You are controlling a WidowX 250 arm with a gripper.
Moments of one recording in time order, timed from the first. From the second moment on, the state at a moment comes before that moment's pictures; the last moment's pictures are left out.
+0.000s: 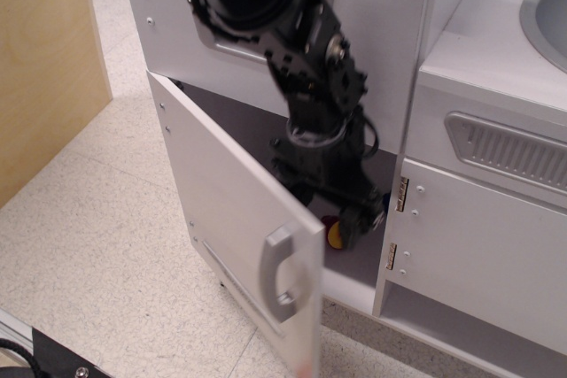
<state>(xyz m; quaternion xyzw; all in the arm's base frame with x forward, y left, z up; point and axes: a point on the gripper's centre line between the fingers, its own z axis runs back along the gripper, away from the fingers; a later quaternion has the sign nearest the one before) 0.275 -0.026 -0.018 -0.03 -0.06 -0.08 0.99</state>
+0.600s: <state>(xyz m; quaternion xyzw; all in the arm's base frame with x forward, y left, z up) 0.212 0.044 -0.032 0.01 -0.03 -0.13 0.99</state>
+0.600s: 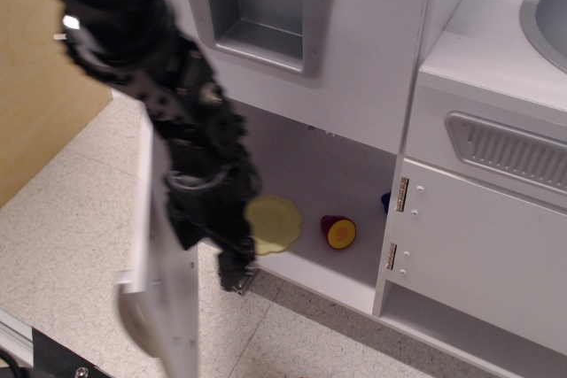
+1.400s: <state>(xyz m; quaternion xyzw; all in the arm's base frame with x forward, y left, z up) 0.203 0.143 -0.008 0.04 -0.04 -0.11 0.99</state>
